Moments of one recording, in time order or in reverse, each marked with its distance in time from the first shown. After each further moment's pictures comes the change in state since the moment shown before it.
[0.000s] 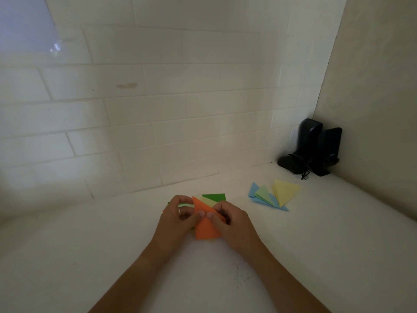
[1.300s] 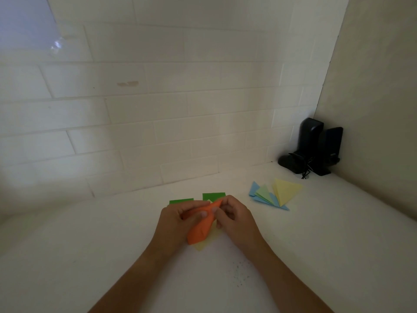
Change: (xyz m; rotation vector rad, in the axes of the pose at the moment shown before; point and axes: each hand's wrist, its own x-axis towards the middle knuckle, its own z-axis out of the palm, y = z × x) left_hand -0.001 -0.003 0.002 0.111 -0.005 0.189; right_hand 0.001 -0.001 -0.005 0.175 0.025 0.054
